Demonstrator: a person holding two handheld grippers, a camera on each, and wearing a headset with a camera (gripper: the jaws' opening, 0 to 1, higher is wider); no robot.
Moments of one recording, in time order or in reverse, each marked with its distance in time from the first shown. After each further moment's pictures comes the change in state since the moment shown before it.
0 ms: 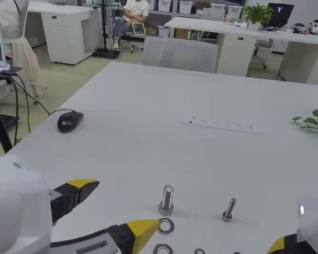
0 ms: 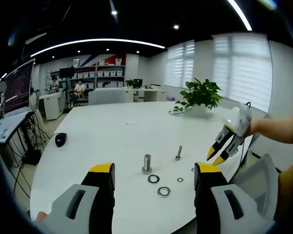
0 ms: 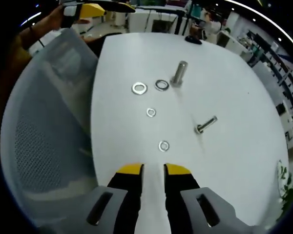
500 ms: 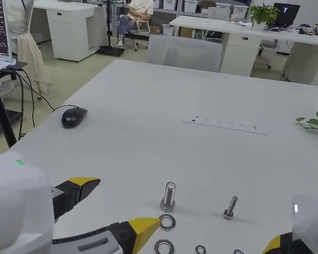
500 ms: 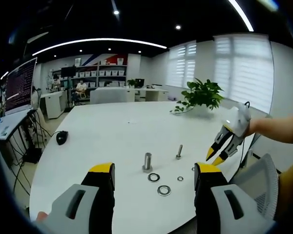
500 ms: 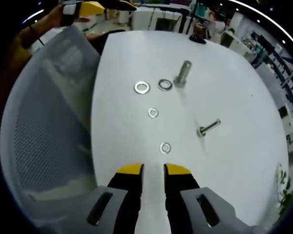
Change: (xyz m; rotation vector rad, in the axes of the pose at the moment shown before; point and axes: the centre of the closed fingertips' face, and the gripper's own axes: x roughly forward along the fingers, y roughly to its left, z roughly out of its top) left arm -0.001 0.002 -0.005 -0.011 0.002 0.015; right arm 0.005 0.000 0.002 -0.026 0.019 0.020
